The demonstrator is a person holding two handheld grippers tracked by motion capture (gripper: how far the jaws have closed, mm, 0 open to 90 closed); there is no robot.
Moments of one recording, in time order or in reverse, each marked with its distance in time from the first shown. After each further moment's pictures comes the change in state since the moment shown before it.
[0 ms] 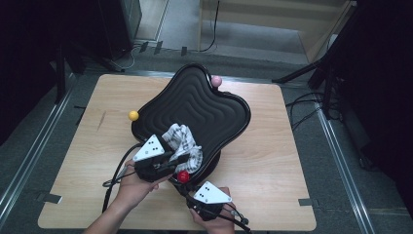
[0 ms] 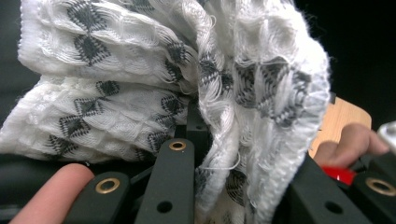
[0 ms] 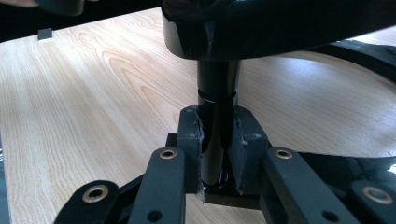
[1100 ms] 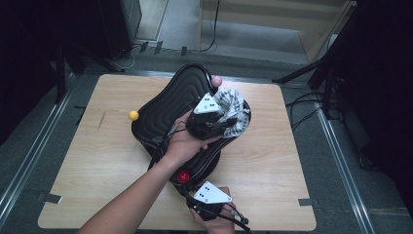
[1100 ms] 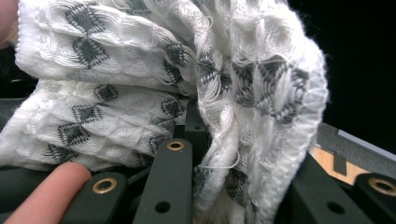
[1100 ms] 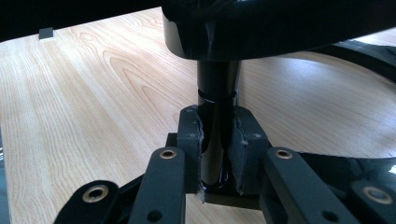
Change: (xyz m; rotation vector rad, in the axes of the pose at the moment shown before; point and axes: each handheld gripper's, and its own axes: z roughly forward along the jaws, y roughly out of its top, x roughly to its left) left arm -0.019 0.113 0.096 -0.003 -0.029 0.086; right arm 0.000 0.000 0.000 0.001 0.008 0.004
